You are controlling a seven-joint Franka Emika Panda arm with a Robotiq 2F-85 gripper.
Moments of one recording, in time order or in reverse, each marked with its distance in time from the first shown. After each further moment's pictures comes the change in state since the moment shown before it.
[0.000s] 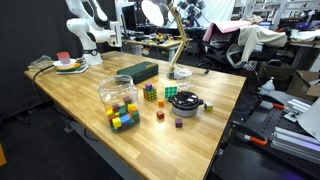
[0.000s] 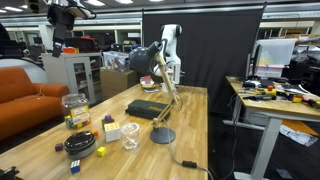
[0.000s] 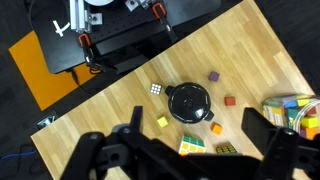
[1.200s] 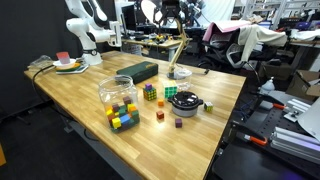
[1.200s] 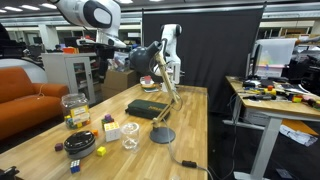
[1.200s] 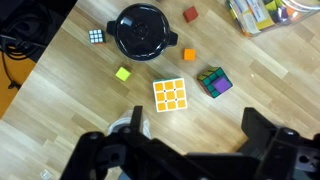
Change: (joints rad) arm -0.012 0.342 -0.143 0.078 0.087 0.457 0.153
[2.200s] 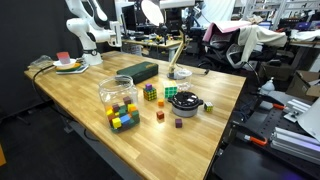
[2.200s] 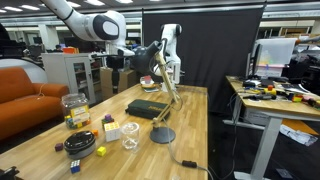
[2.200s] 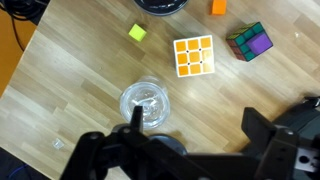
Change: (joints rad) arm 0.005 0.099 -0.054 -0.006 -0.143 0.140 0.016
